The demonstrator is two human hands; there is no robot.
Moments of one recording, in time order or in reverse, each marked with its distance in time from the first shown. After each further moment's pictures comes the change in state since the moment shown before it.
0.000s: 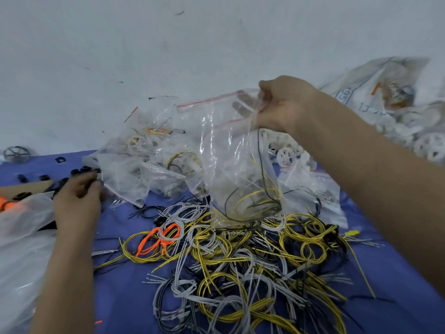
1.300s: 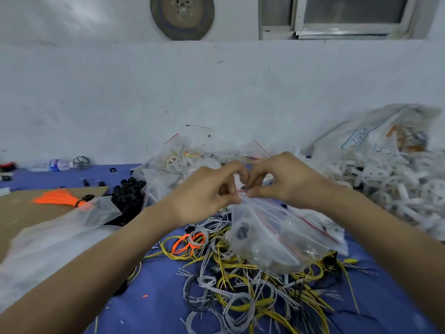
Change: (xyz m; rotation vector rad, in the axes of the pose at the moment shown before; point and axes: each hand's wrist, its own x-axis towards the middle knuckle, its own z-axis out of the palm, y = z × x) left_hand -0.085 0.176 0.002 0.346 -0.991 0.770; right_hand -0.094 -0.006 -0.002 -1.661 -0.582 -0.603
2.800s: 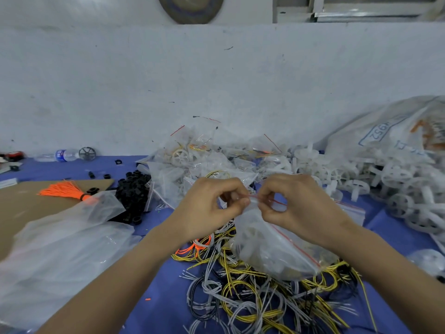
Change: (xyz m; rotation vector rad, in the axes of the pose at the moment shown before) left_hand -0.006 -0.019 0.021 -0.188 0.224 -0.029; right_hand -0.012 0.009 0.031 -0.023 0.192 -0.073
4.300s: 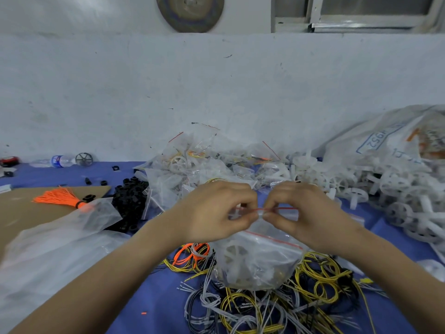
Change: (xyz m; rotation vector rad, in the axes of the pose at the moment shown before) left_hand 0.021 0.016 -0.016 0.337 -0.307 0.153; right_hand 0.002 0.016 -0.006 0.016 -0.058 -0.039
